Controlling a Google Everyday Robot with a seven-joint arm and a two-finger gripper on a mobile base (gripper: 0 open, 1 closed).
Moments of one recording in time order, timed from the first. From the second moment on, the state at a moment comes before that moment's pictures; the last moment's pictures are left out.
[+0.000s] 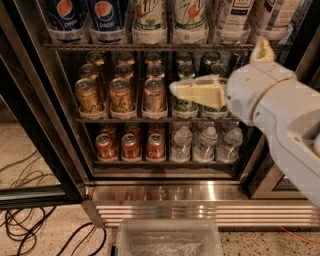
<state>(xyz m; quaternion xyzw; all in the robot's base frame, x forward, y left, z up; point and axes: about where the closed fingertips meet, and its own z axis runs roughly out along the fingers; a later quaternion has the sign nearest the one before) 0.518 -0.116 1.018 -0.24 0.68 0.03 0.69</state>
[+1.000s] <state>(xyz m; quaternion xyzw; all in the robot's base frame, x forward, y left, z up) 0.511 -0.119 1.046 -0.26 0.63 -0.04 0.73</state>
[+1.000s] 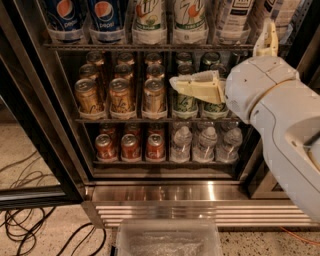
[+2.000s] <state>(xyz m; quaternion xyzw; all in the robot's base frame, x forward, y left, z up) 0.488 -0.088 1.050 -0.25 0.63 0.02 0.73</state>
